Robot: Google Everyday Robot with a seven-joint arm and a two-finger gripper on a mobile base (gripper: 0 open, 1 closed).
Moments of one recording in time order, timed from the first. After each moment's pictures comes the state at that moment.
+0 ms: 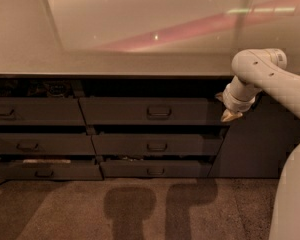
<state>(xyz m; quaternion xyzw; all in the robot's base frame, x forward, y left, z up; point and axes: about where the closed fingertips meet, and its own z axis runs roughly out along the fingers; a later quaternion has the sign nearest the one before) 0.658 -0.298 0.650 -0.75 0.66 -0.06 0.08</state>
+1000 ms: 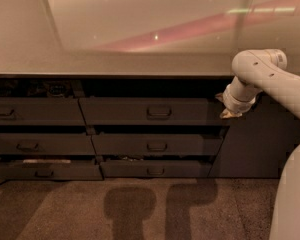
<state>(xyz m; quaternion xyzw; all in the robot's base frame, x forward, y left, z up) 0.658 -0.298 0.651 -0.75 0.66 -0.06 0.08</state>
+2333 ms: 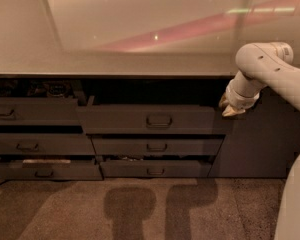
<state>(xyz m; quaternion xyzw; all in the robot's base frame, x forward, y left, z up) 0.653 -0.299 0.672 -0.75 0.65 -0.06 0.08</state>
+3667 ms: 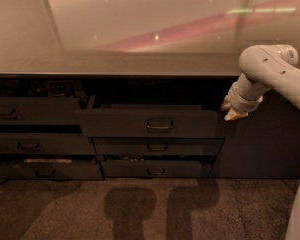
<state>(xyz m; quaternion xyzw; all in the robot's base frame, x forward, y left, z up) 0.640 -0.301 0.673 -0.75 0.65 -0.06 0.08</state>
